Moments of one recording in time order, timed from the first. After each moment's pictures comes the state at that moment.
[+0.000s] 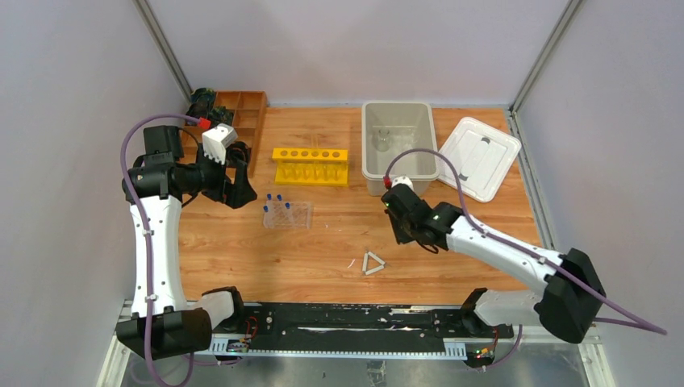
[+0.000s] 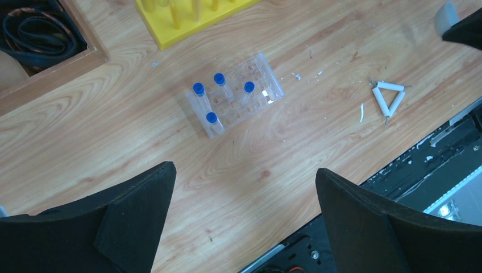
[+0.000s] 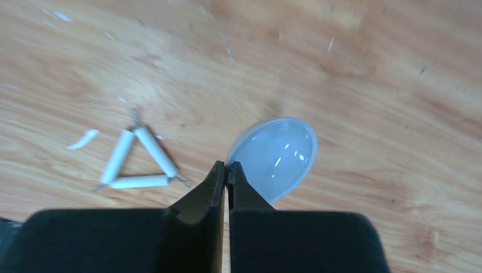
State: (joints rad) left arm 0.21 1.12 1.37 -1.18 0.67 0.46; right arm 0.84 1.25 0.82 -0.62 0.30 0.38
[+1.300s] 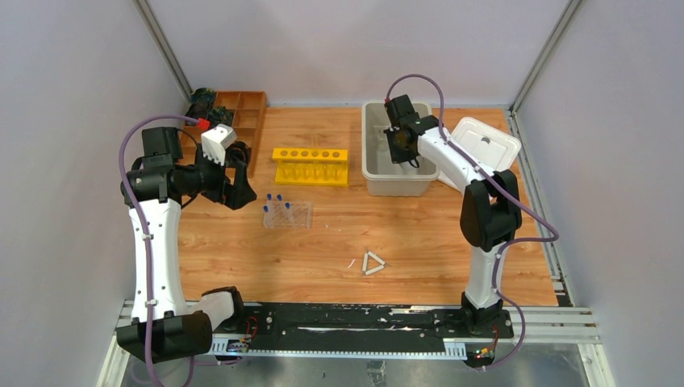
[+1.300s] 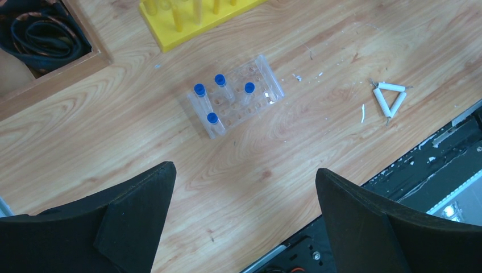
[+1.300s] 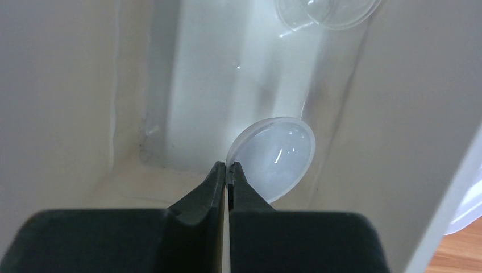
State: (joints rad) left arm 0.21 1.10 1.37 -1.18 0.67 0.47; right arm 0.43 1.94 1.72 -0.76 0.19 0.15
